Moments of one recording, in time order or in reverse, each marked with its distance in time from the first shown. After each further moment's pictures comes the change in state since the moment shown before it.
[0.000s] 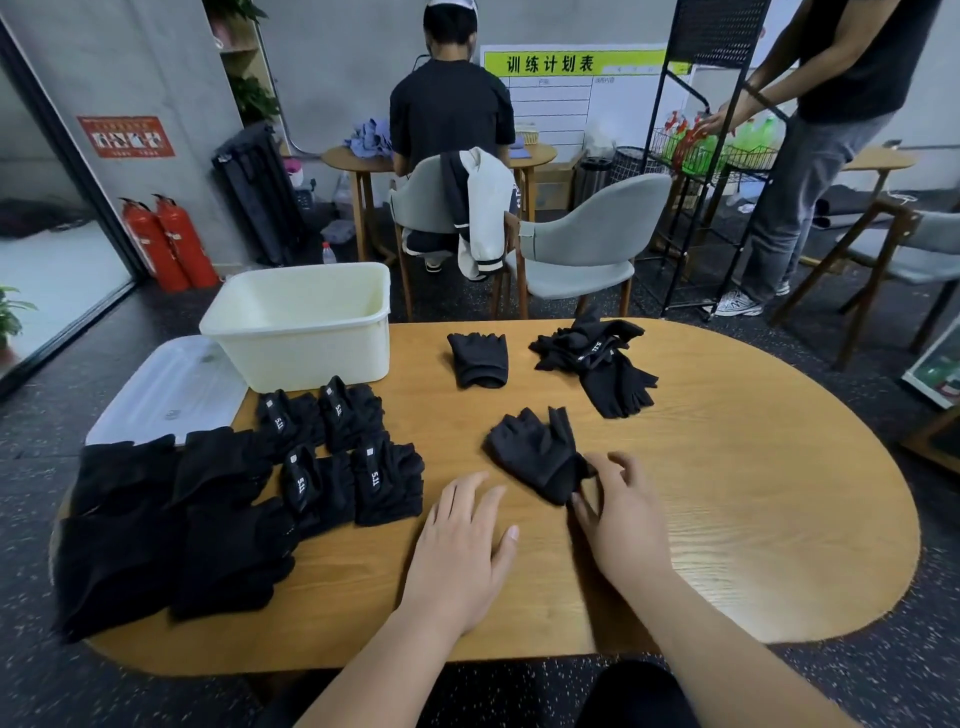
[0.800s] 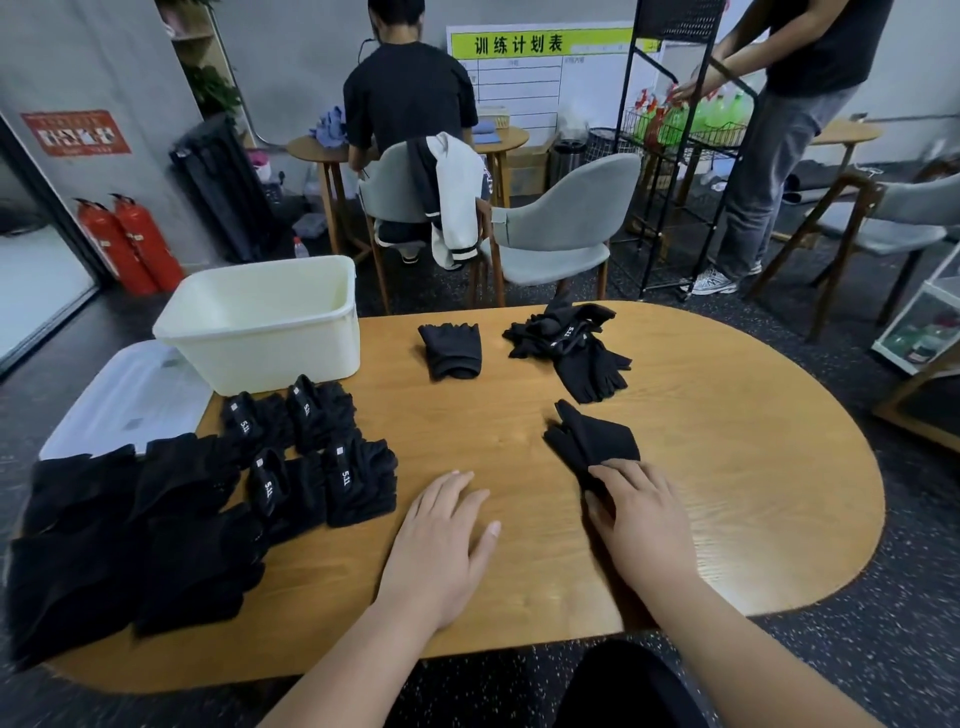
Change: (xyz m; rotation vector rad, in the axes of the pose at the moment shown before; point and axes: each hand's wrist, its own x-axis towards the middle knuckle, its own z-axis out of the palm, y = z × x) left_hand 0.004 -0.006 0.011 0.013 -0.023 0.074; right_hand -0.013 0.048 -0.016 -0.194 0.139 -0.177
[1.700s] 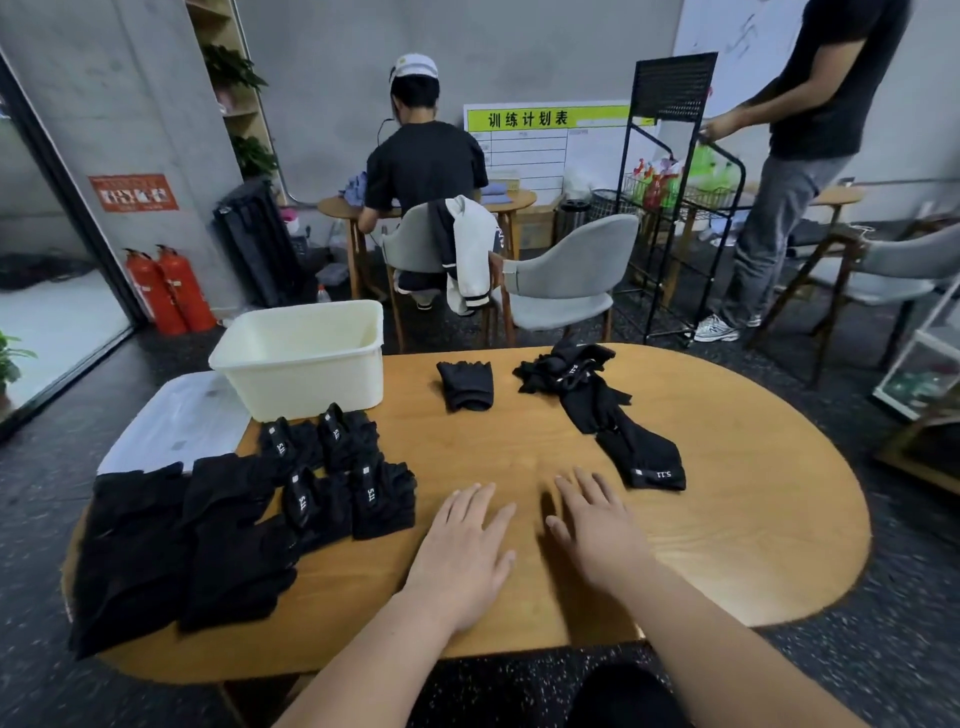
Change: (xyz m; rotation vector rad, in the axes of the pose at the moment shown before) left_hand -0.002 0.026 -0.036 0.227 -0.129 0.114; right_hand 0.020 -0.057 -0.029 -0.020 -0.544 0.036
